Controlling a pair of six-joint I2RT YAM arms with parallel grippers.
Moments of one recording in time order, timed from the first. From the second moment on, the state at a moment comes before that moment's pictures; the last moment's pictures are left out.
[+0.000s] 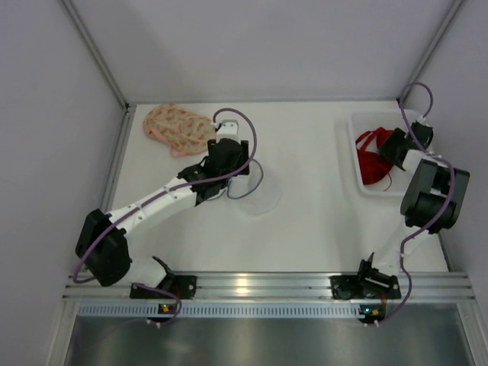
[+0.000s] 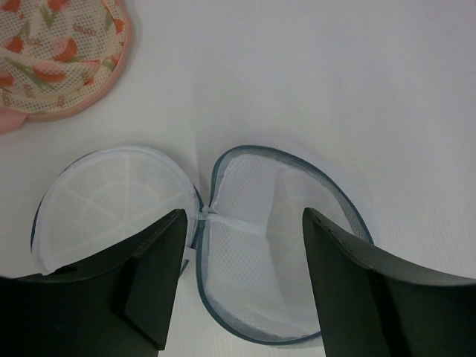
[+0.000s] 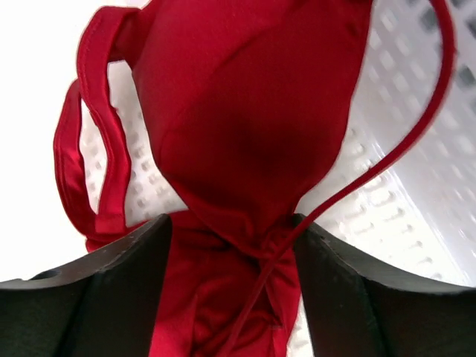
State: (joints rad) left arm -0.74 1.40 1.06 -0.21 -0.47 -0.41; right arm -0.37 1.84 1.12 -0.02 -0.07 0.34
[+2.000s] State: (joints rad) left arm -0.81 2.13 1.77 0.43 0.56 -0.35; right arm -0.37 1.43 1.10 0.04 -0.74 0.52
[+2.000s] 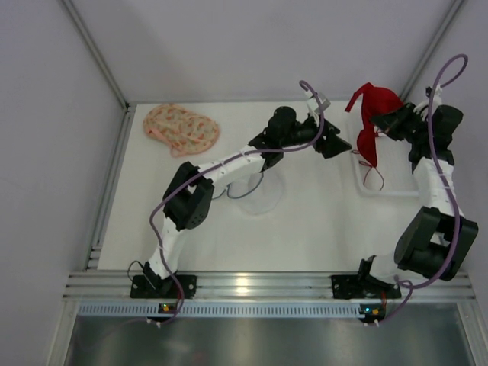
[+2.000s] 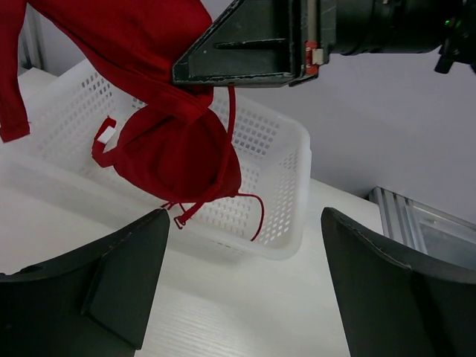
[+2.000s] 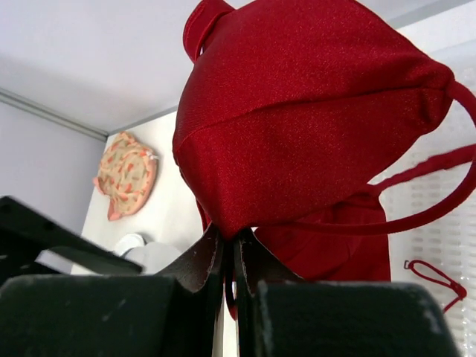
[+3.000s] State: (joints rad) left arm -0.88 2.37 2.10 0.56 0.47 -0.35; right arm -0.27 1.25 1.13 0.04 -0.84 0.57
